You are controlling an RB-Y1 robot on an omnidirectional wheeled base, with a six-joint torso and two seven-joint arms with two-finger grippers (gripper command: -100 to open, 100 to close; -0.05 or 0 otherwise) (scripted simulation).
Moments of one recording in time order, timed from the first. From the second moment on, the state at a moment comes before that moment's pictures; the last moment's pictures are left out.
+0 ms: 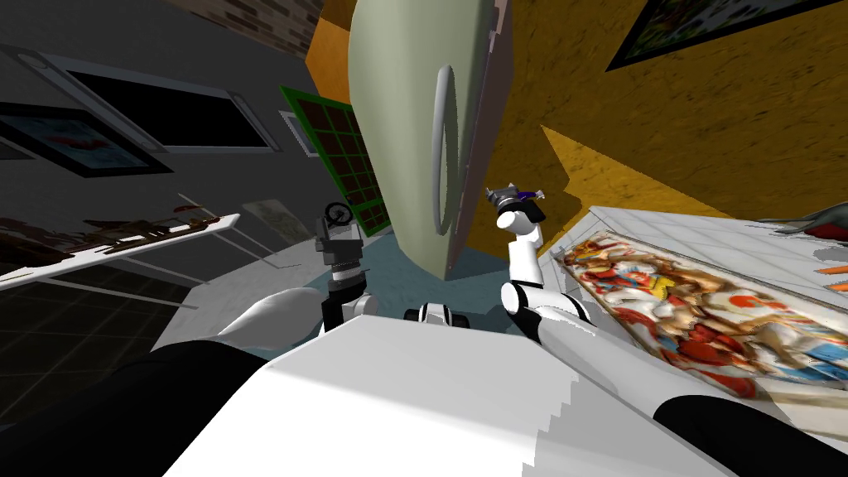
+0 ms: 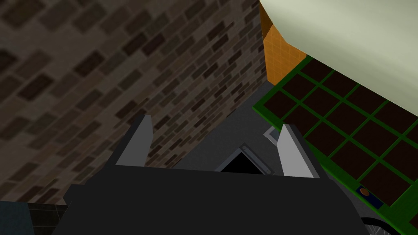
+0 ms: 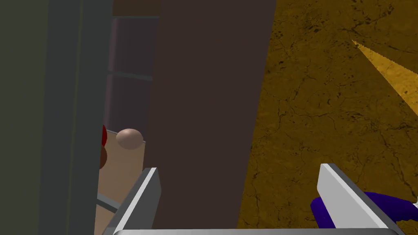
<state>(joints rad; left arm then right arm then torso) 0.53 -0.05 -0.01 -2.40 0.12 -0.51 0.09 -0.72 -0.24 -0.34 -1.34 -0.49 0.25 -0.97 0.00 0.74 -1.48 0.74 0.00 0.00</state>
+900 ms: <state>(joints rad) 0.53 -0.05 -0.01 -2.40 0.12 -0.51 0.09 -0.95 -0.19 -0.42 -1.15 -0.57 0.39 -1.19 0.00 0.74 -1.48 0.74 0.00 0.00</state>
